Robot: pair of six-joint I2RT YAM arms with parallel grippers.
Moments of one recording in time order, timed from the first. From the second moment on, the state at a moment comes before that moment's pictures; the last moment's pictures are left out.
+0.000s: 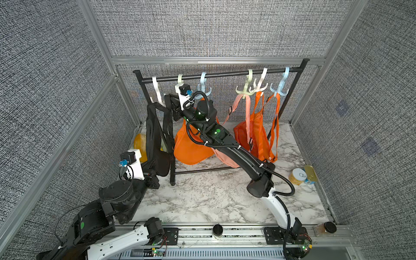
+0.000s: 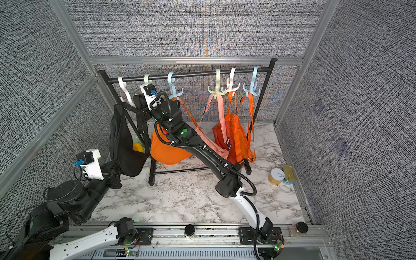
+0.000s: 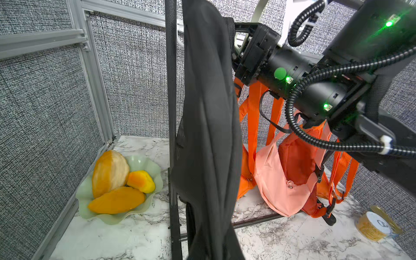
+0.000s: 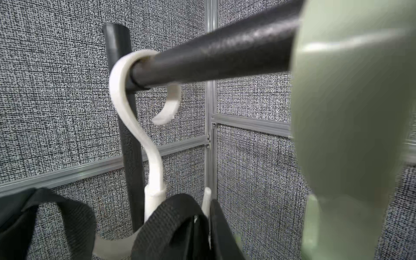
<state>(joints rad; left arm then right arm) -1.09 0.50 1.14 -0.84 -0.81 -0.37 0.92 2.40 2.71 0.01 0.06 -0.01</state>
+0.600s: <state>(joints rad) -1.09 0.46 1.14 -0.85 -0.84 -0.39 0.95 2.42 2.67 0.07 0.15 -0.26</state>
